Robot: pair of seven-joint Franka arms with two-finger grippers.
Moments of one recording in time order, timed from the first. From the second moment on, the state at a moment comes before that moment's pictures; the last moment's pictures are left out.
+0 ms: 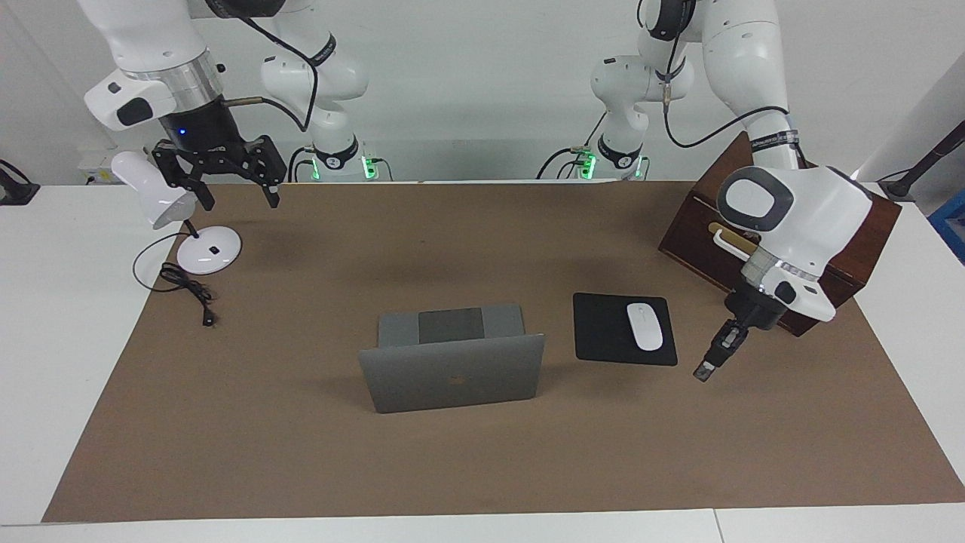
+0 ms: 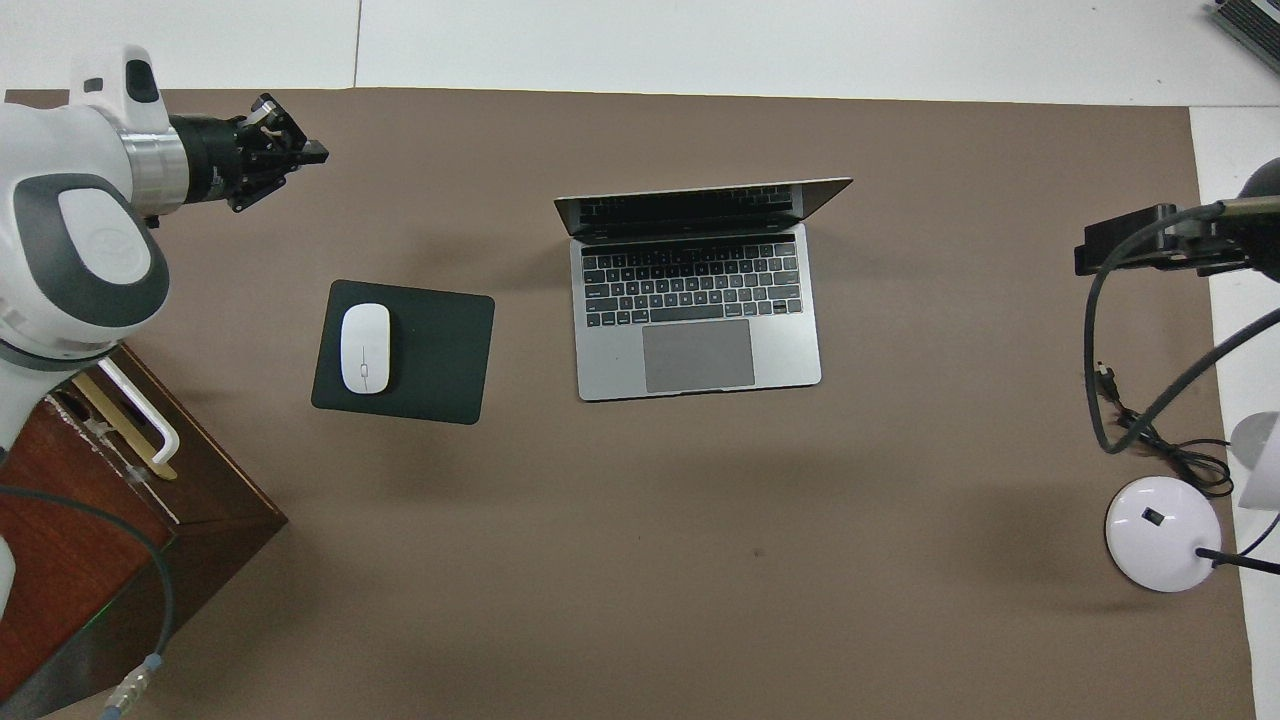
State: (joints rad) left arm -0.05 0.38 -0.01 -1.61 -0.52 2.34 -0.36; right arm 0.01 0.06 0.04 -1.41 0.02 1.57 0.10
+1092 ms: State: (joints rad) left arm -0.03 0.19 0.02 -1.50 -0.05 1.61 -0.35; right arm 0.01 0.00 0.02 -1.55 0.02 1.61 0.11
